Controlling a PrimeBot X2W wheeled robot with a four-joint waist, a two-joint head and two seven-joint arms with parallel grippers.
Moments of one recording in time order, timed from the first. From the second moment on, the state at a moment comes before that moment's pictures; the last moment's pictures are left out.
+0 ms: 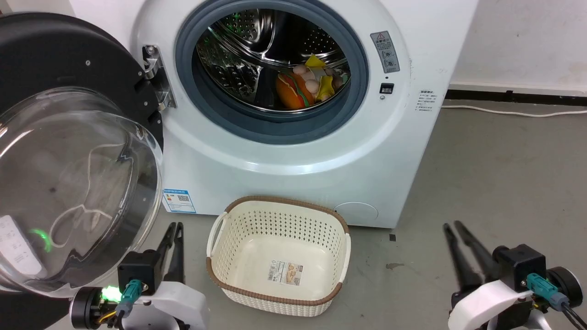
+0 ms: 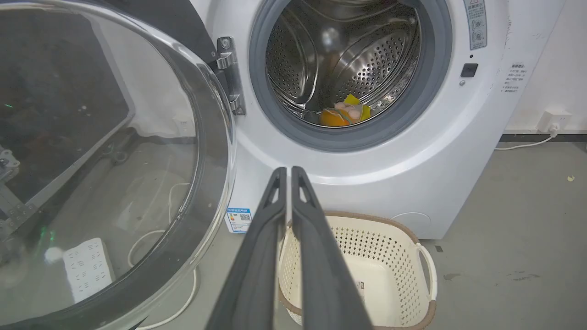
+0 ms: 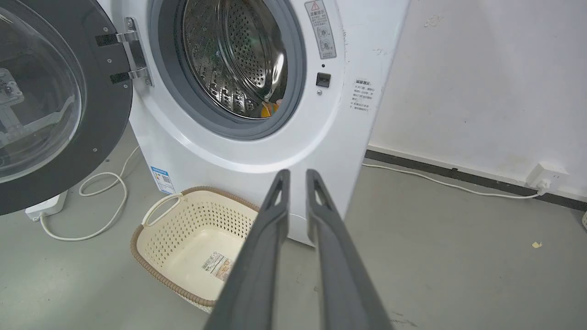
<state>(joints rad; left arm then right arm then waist) -0.01 0.05 0.00 0.00 0.00 0.00 0.00 -0.01 -0.05 0.00 0.01 0.01 0.13 0.00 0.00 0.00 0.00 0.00</state>
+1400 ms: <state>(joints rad) -0.01 0.05 -0.02 0.01 0.00 -0.01 -0.08 -0.01 -0.05 0.01 0.03 0.04 0.13 -0.08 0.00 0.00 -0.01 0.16</state>
